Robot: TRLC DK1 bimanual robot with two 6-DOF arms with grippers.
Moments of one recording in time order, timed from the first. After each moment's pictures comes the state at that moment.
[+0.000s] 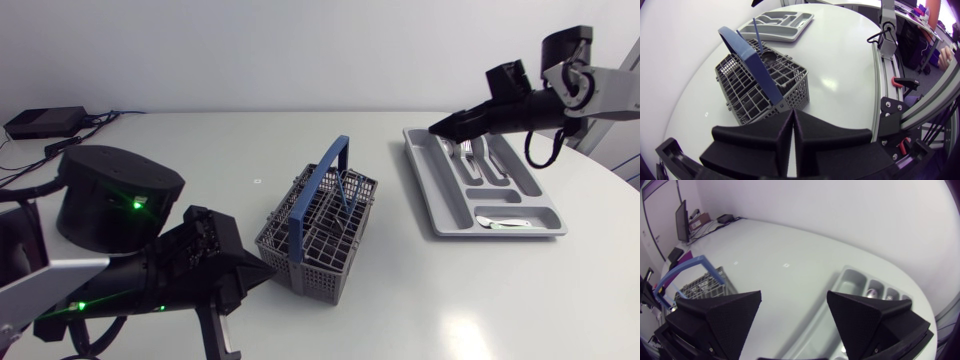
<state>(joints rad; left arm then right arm) -0.80 1.04 0.67 -0.40 0.16 0.38 -0.11 1.77 1.29 -0.28 -0.64 -0.39</state>
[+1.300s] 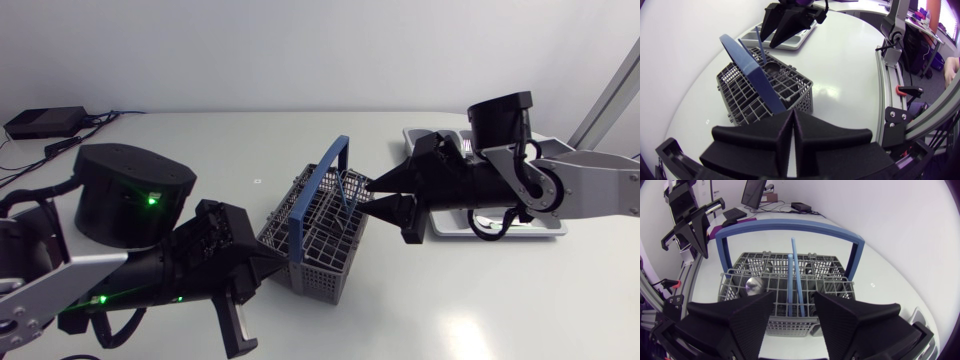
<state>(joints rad) -0.80 1.09 0.66 -0.29 0.16 0.37 0.28 1.47 0.80 -0.05 -0.72 -0.57</state>
